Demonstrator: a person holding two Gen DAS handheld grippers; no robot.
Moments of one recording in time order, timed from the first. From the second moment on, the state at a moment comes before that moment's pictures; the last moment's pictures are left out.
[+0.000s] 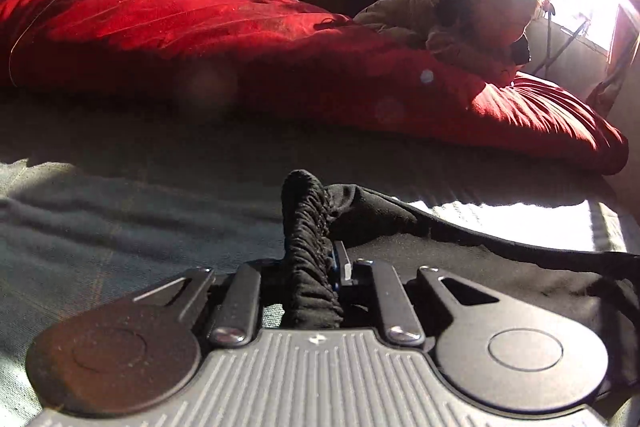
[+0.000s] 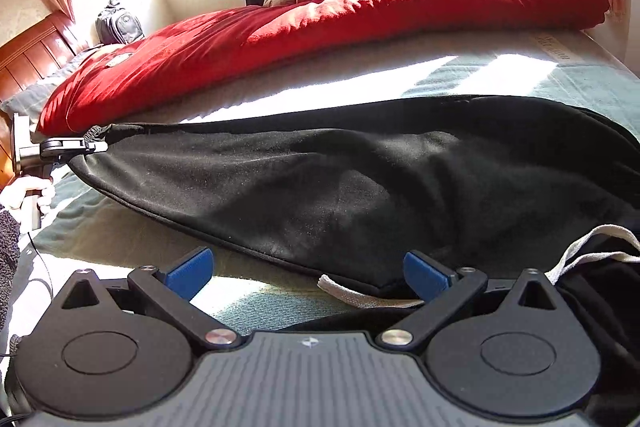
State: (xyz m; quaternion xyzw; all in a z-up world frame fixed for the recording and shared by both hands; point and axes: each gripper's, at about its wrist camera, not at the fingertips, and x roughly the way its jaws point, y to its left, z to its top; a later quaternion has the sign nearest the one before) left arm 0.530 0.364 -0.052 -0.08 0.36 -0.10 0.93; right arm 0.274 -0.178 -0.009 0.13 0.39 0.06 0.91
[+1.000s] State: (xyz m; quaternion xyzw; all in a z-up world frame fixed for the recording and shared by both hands) left arm 0.475 0.244 -0.028 0.11 0.37 -0.27 0.88; right arm 0.374 -0.134 0.005 0.06 0.40 0.14 0.90
